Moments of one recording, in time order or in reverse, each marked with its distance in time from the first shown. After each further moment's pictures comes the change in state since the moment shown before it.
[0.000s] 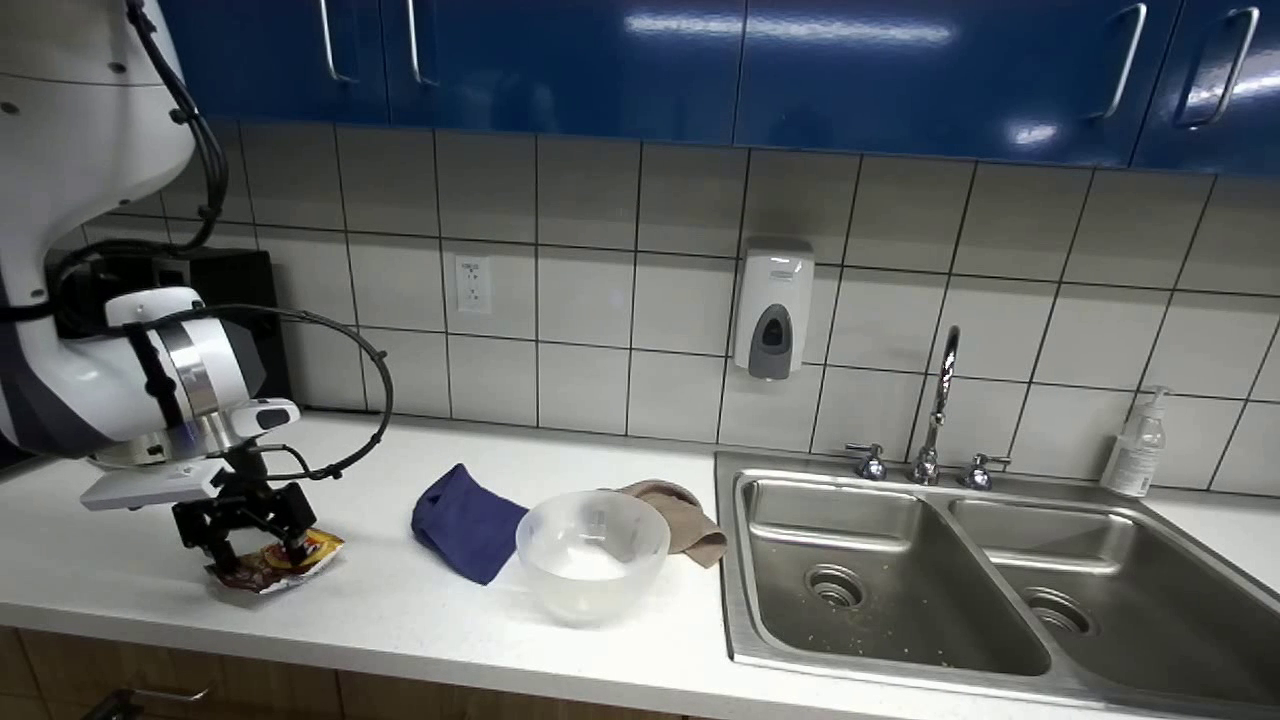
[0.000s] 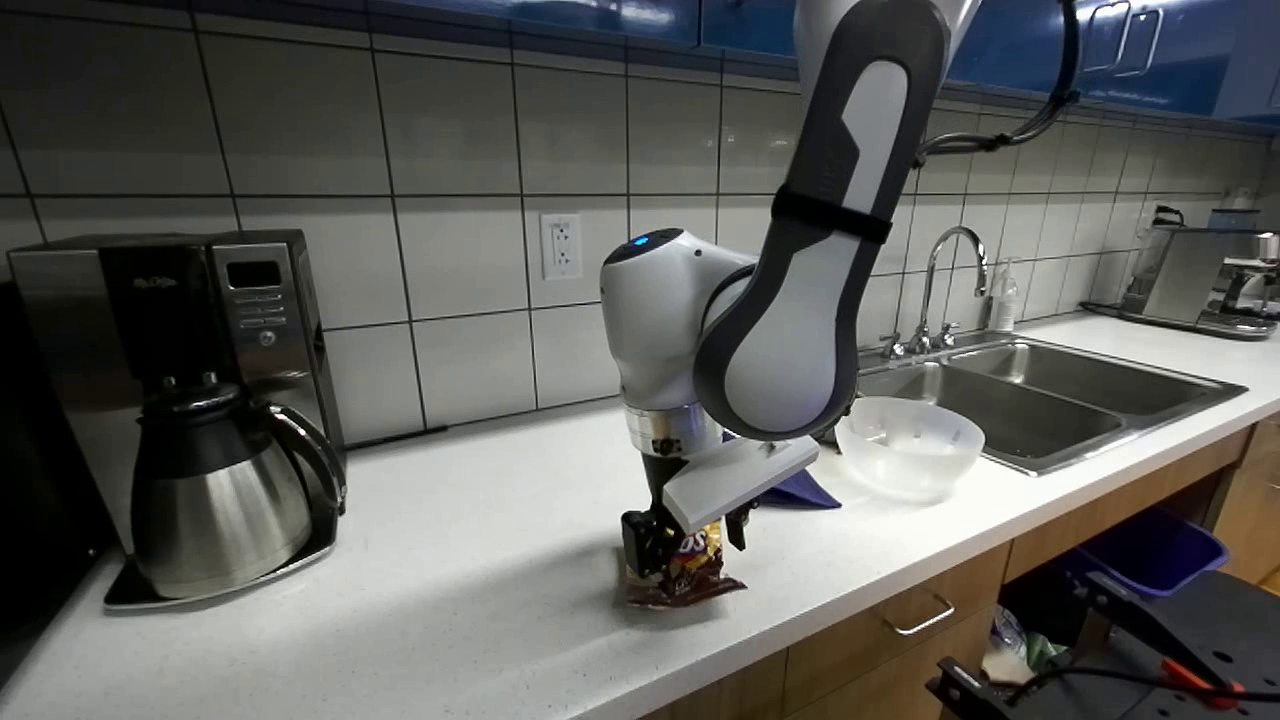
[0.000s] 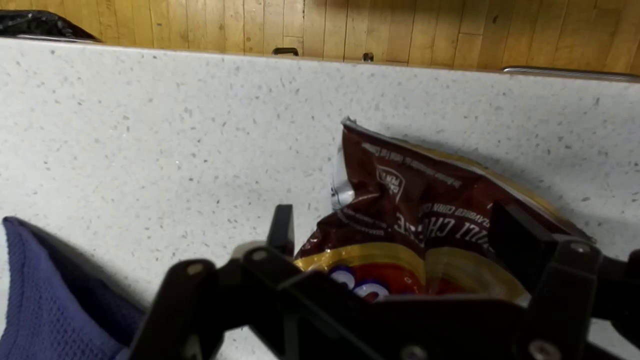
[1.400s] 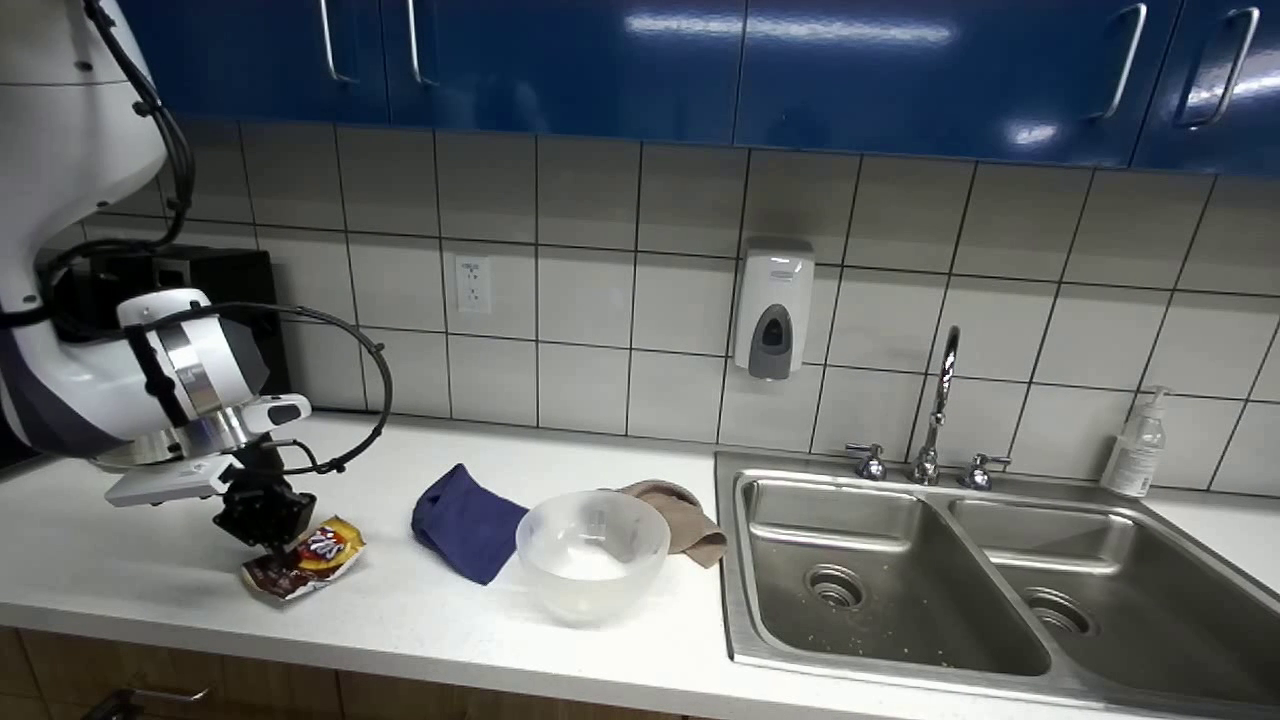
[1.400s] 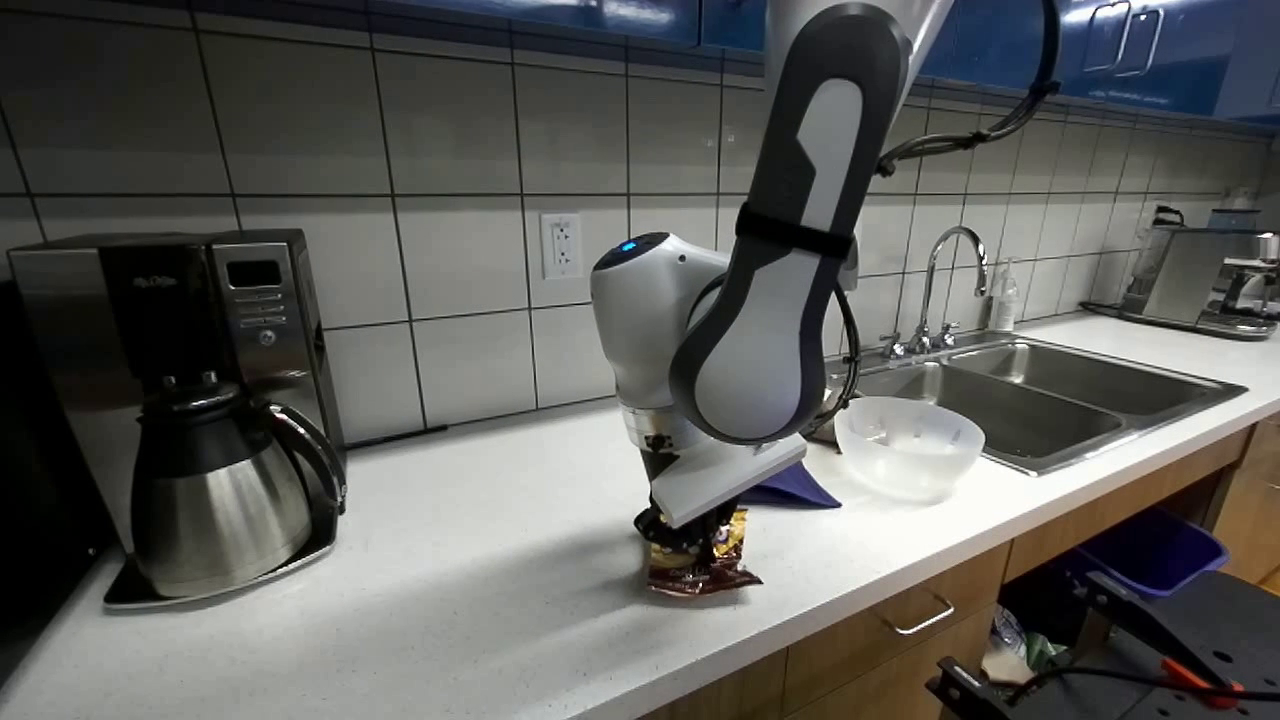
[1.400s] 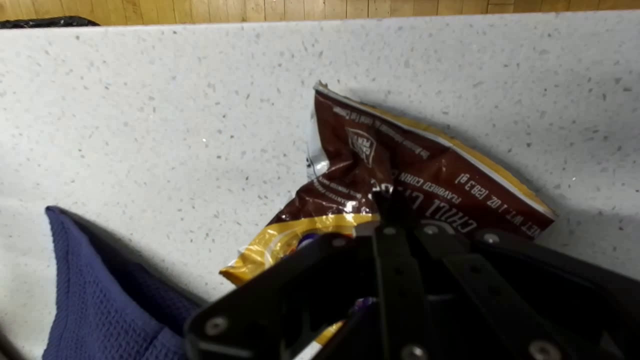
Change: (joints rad) arm 0.217 0.021 -0.212 0.037 0.109 0.005 0.000
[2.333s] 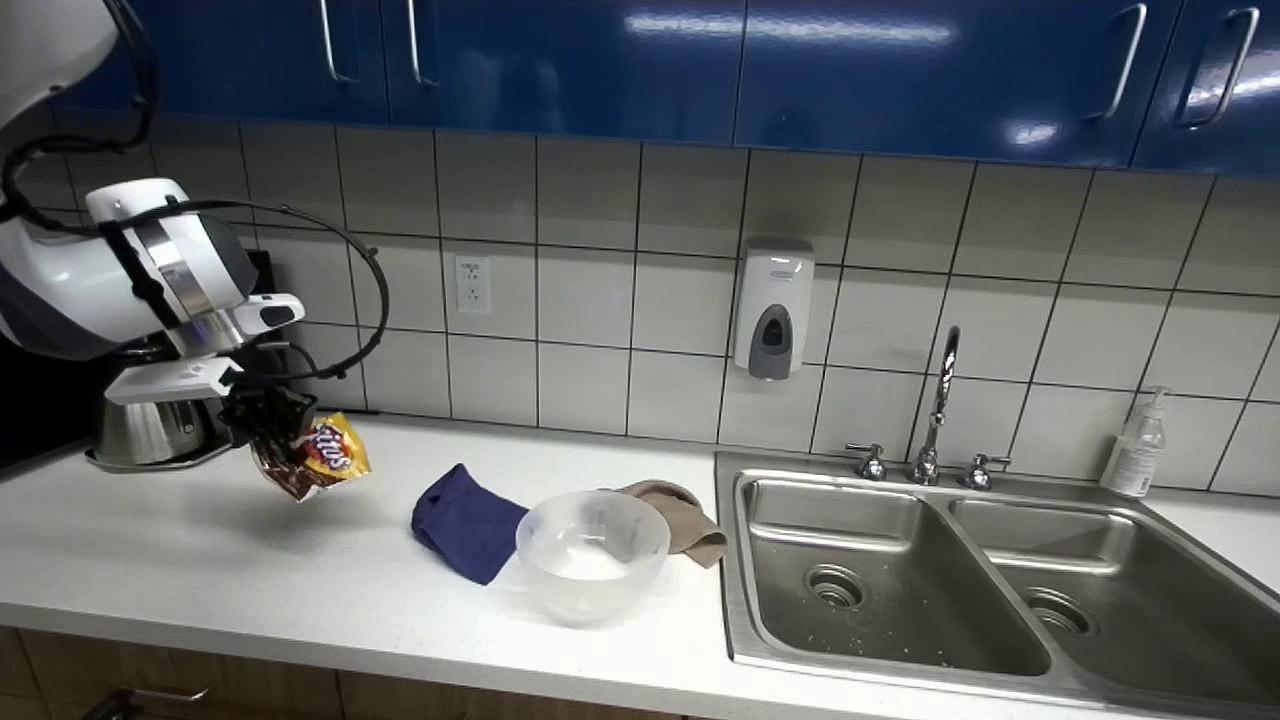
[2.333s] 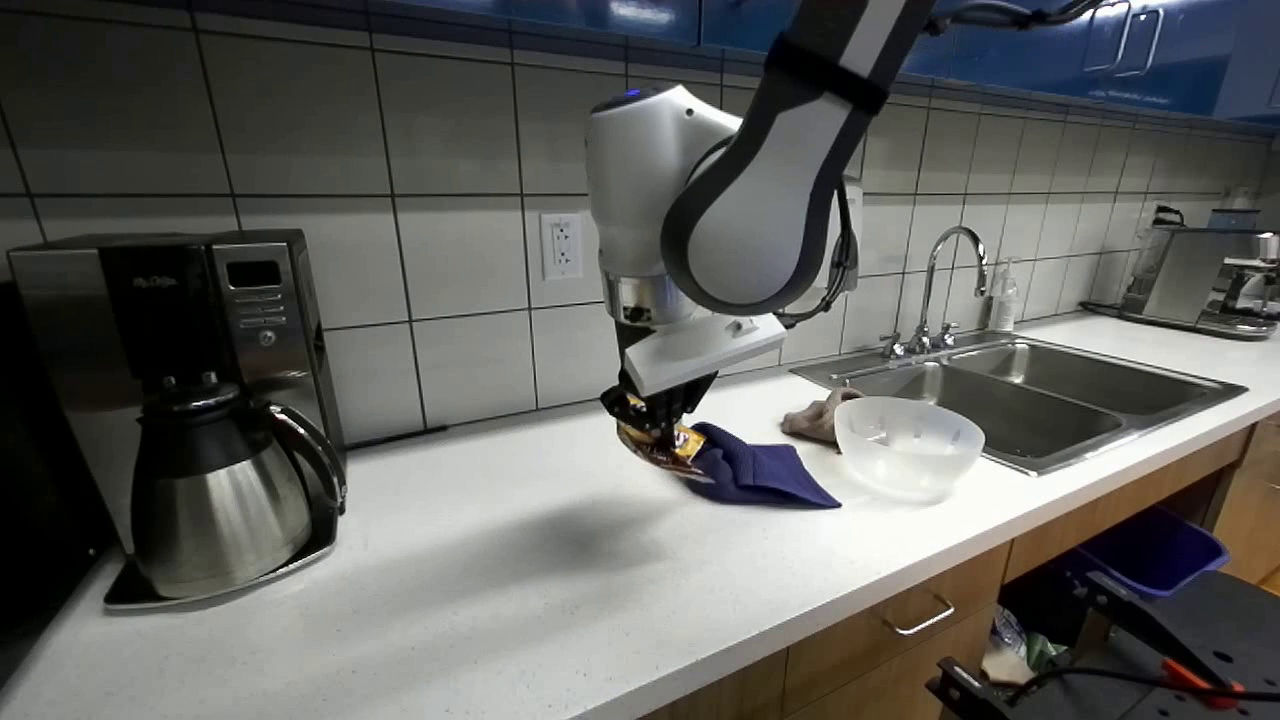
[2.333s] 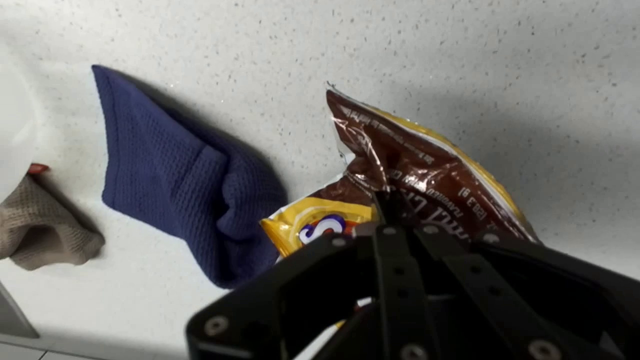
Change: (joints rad) arm 0.008 -0.251 -0.015 -0.023 -0.037 -0.029 0.002
